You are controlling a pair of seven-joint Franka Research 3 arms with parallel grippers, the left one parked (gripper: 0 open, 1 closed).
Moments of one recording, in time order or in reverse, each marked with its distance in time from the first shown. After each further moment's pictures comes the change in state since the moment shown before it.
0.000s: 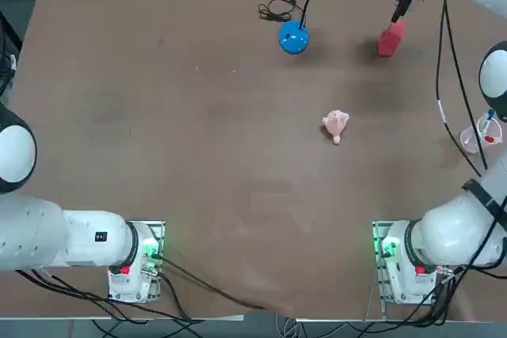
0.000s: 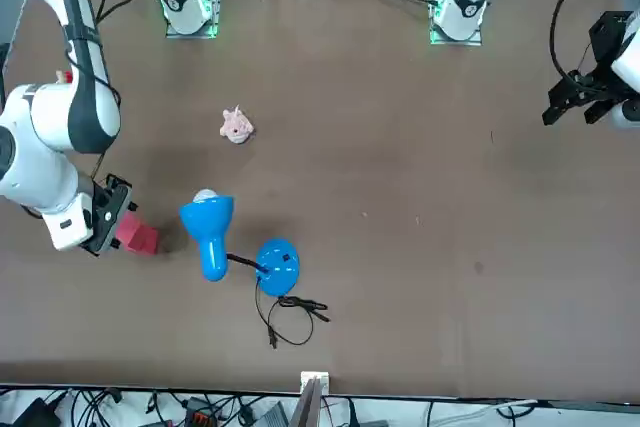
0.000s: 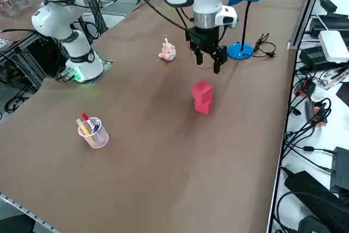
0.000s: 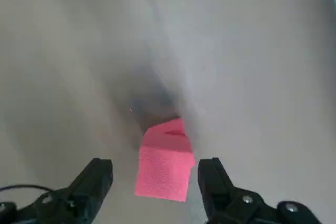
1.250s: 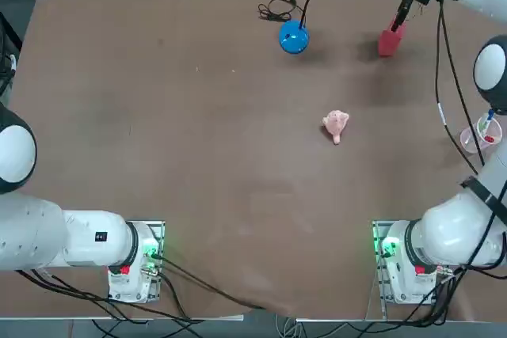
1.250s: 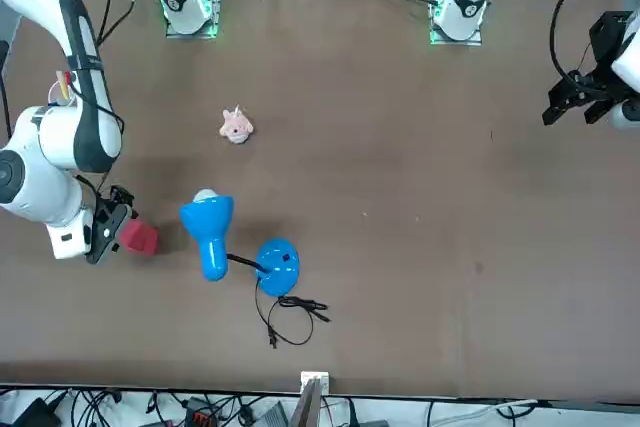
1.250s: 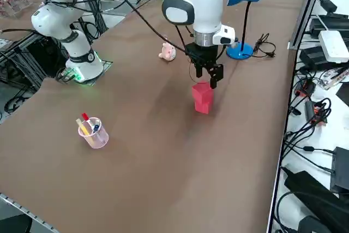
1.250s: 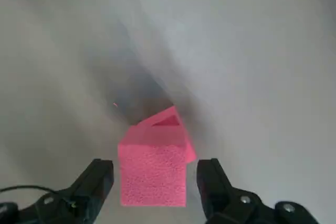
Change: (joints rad) arm -0.025 0.072 -0.006 -0.001 -0.020 0.058 0.122
